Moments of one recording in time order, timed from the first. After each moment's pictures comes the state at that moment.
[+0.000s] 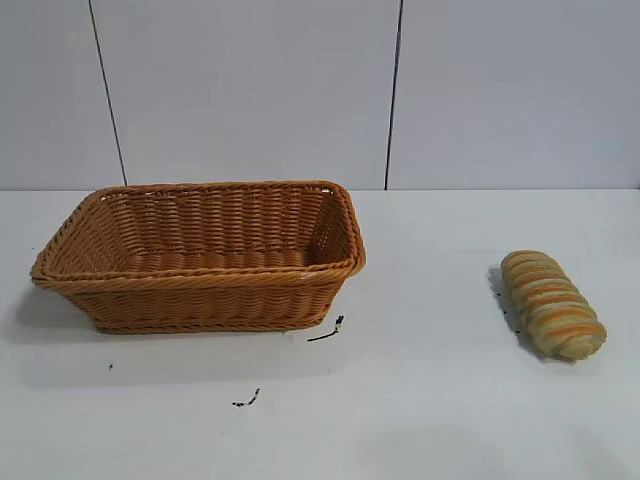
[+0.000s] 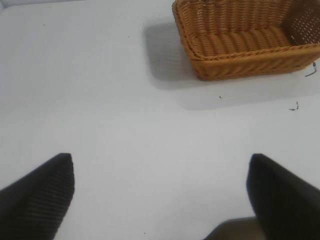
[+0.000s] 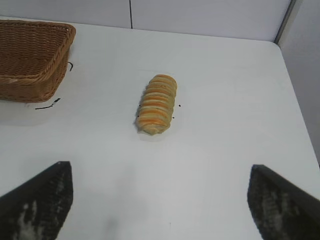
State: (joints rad) left arm -0.04 -0.01 -0.50 0.00 1.07 0.07; right arm 0.00 -0.01 -0.49 0.06 1.03 -0.06
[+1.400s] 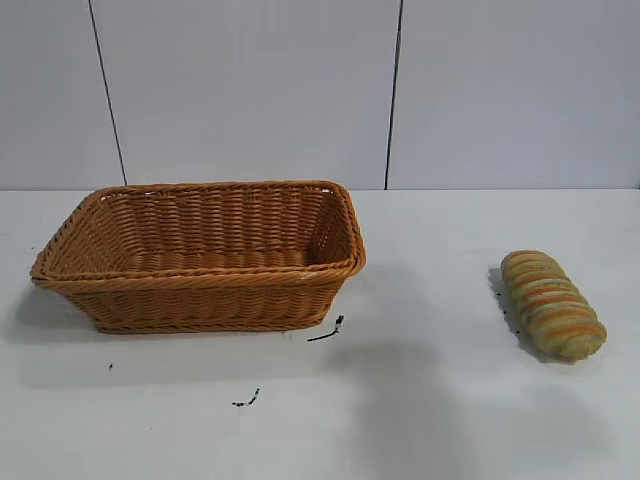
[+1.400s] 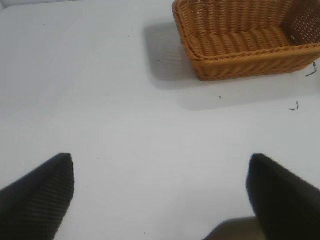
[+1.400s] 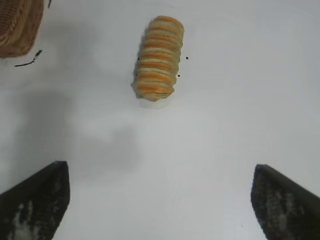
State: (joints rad) left arm -0.04 -0.01 -0.50 0.00 1.07 0.07; right arm 0.00 1.39 -1.05 0.08 0.93 -0.05
